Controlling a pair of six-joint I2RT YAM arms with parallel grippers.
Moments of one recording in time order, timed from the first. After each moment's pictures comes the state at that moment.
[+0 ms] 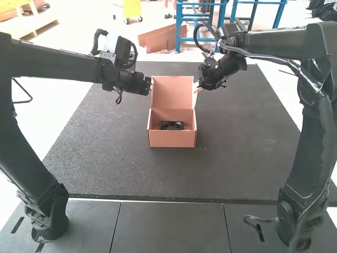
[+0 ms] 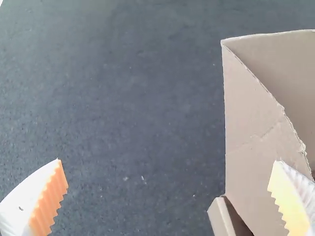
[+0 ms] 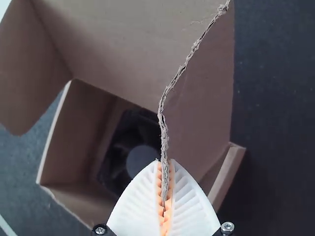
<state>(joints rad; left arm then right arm) -0.37 1.53 1.06 -0.14 -0.16 -0.05 0.39 1.83 1.52 -0.67 -0.40 0.09</state>
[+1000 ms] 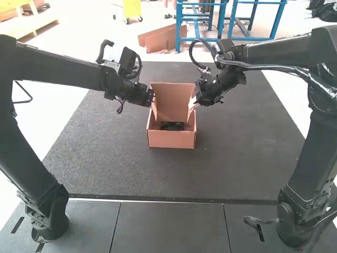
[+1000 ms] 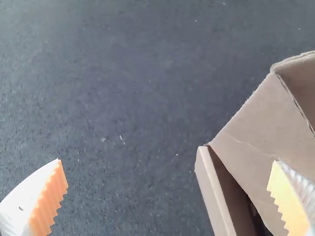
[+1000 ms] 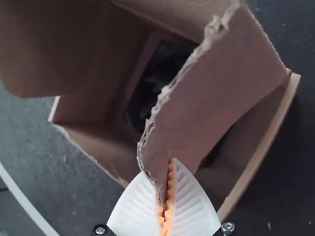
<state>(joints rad) -0.41 1.53 0.99 -0.17 -0.15 -0.05 0.44 1.74 1.32 -0.64 -0.46 0.12</state>
